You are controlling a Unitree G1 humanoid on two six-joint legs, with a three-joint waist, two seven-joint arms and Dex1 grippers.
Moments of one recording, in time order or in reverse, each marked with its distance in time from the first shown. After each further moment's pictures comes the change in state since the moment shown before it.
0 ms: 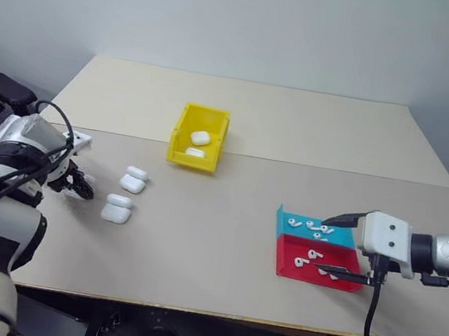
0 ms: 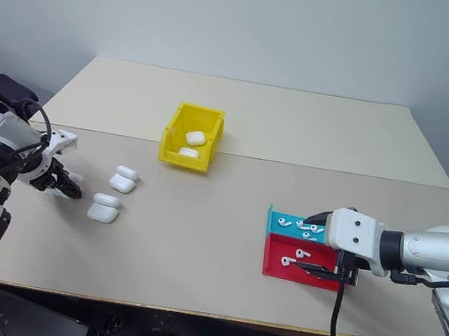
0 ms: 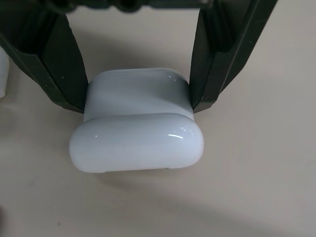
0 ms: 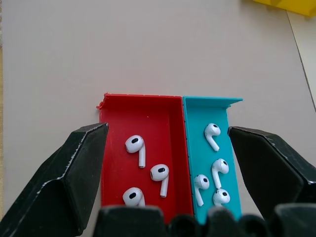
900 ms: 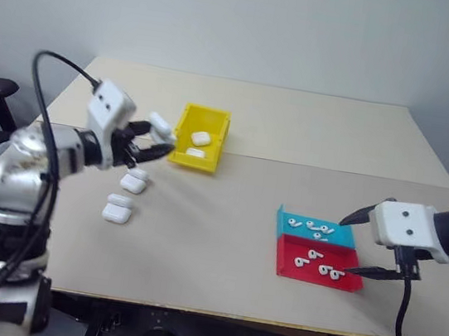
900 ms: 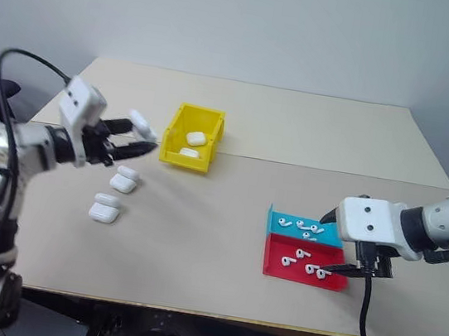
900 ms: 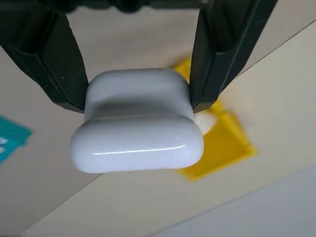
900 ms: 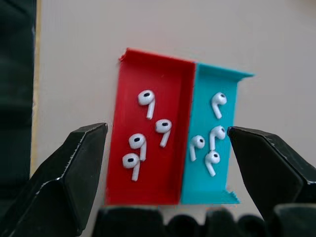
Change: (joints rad) left arm 0.631 -0.316 0.699 -1.207 -0.423 -0.502 0.150; right arm -0.216 -0.215 0.147 0.055 -0.062 0.024 0.254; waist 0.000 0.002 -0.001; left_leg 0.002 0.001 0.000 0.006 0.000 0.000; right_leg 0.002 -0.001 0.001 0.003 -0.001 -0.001
